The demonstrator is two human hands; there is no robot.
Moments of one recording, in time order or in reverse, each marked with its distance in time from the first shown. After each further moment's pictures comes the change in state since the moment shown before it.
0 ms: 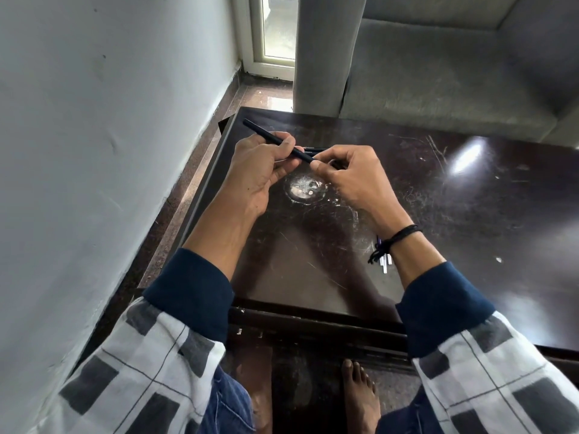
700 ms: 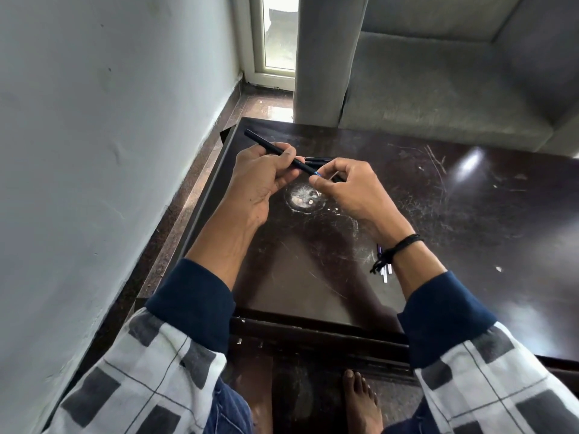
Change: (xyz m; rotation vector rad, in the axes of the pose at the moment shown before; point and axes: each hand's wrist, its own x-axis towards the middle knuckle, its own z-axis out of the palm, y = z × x) left_hand 0.001 -0.001 0.000 -0.004 0.013 0.015; right_hand 0.001 0.004 0.002 0.046 -0.043 0.095
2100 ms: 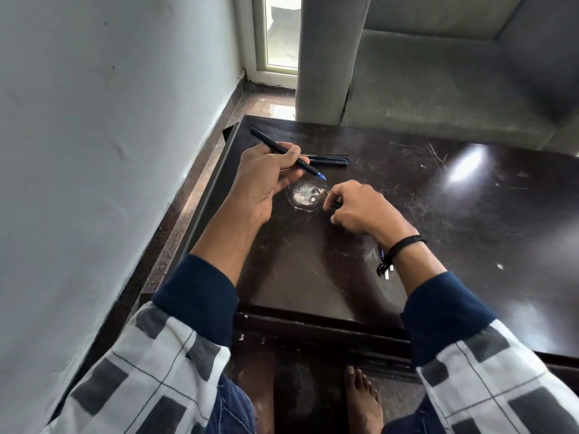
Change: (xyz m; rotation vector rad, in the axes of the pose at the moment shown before) left_hand -0.002 0.000 0.001 0.006 -0.022 -0.036; right_hand -0.008 0.006 -0.003 -0.633 -0.195 0.139
